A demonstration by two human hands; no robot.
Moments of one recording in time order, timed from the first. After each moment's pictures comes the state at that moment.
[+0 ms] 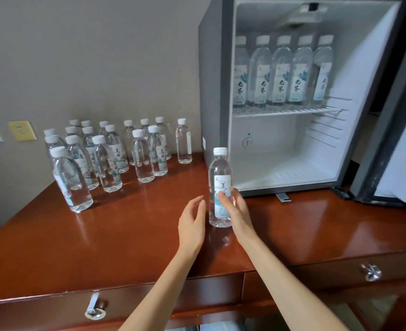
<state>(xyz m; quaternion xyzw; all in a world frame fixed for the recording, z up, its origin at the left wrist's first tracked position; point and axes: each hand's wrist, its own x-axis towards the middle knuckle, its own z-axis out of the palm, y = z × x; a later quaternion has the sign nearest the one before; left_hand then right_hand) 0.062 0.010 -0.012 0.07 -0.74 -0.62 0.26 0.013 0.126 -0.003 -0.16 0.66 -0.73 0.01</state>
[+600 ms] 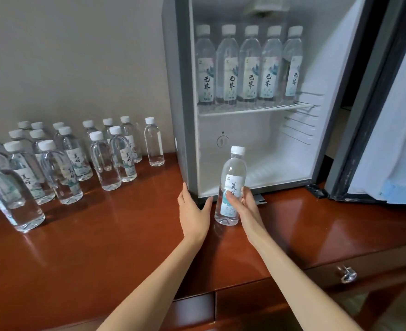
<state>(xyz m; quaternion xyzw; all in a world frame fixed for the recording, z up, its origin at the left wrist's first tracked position) -0.018 0.073 -0.012 0.12 -0.81 -0.51 0.26 -0.031 0.205 -0.007 -0.11 0.62 -0.78 -0.03</state>
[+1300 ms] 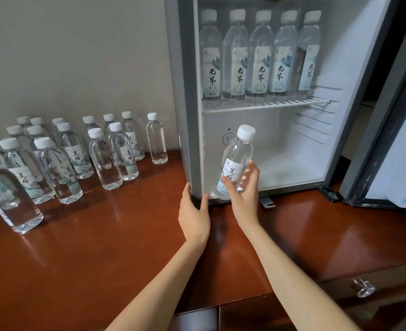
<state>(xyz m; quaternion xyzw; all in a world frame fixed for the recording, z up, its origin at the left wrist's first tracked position) -0.034 0.071 -0.015 0.17 -0.77 -0.54 0.28 -0.071 0.176 0.006 -0.13 0.66 -0.70 -0.24</state>
